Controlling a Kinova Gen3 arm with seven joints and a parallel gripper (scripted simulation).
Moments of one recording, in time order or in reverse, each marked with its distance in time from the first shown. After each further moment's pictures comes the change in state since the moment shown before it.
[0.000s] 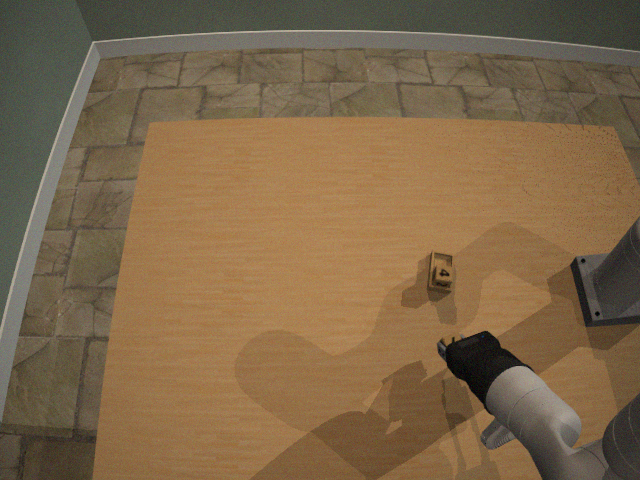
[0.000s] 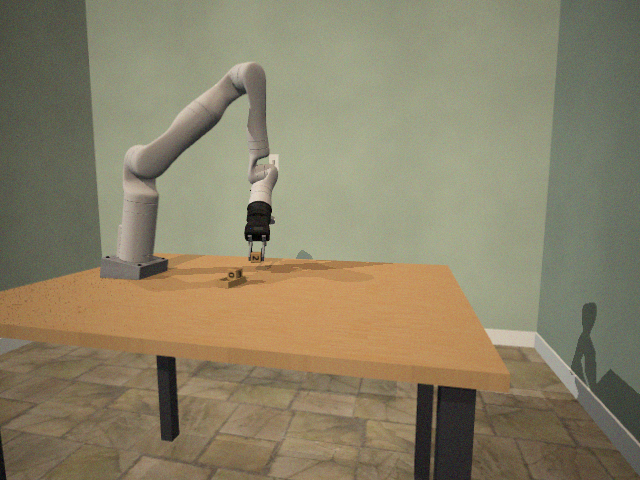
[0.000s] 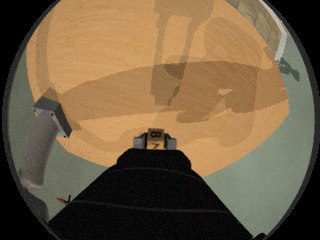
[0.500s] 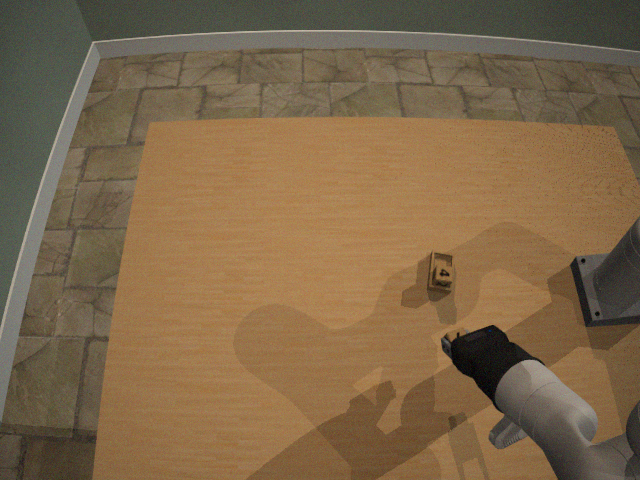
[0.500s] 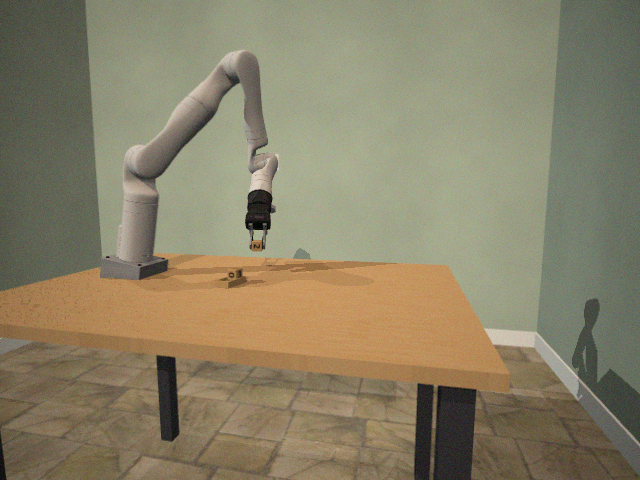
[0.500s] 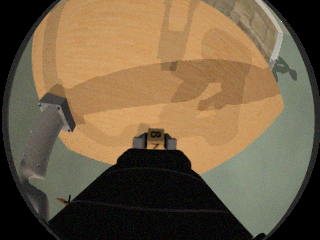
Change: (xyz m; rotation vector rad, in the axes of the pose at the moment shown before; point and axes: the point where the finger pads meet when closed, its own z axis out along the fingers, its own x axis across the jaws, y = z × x) arm 0.003 0.023 -0.026 0.011 0.009 0.011
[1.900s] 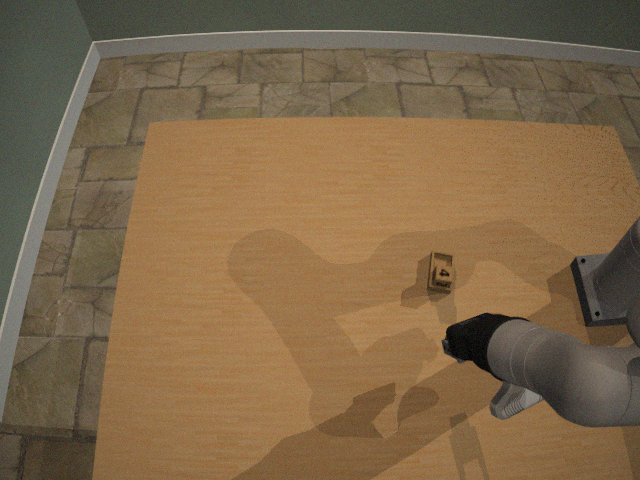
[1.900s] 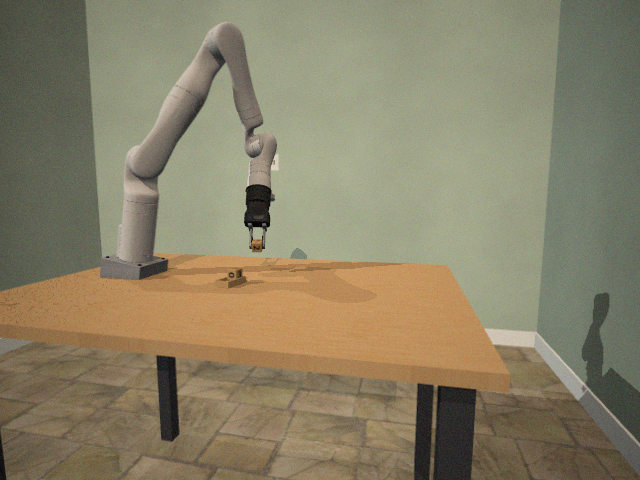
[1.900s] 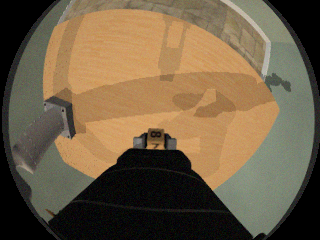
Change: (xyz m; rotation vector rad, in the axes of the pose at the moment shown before) arm -0.001 0.001 -0.001 0.291 -0.002 -0.007
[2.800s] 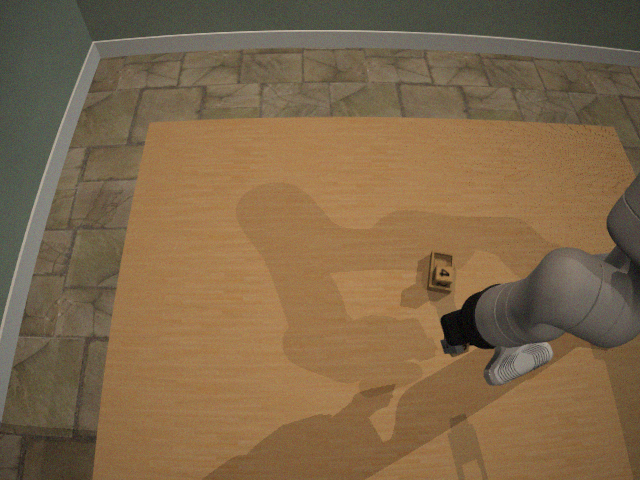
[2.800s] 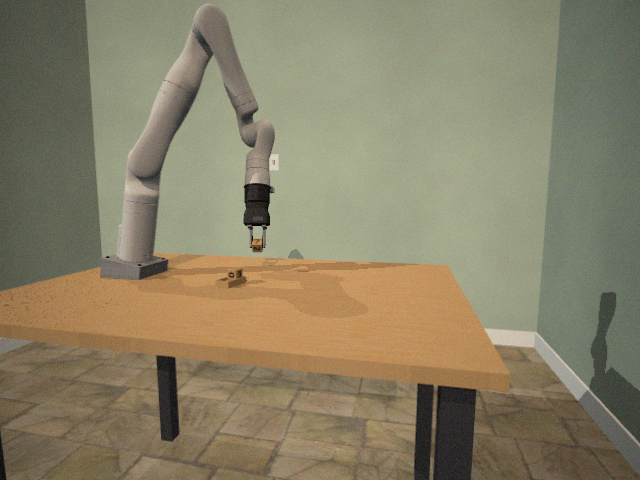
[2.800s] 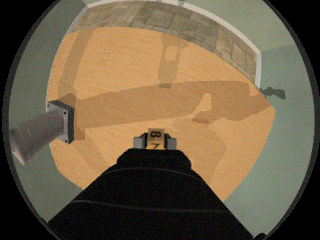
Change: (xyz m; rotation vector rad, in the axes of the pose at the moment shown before) arm 0.001 0.004 0.000 0.236 0.006 0.003
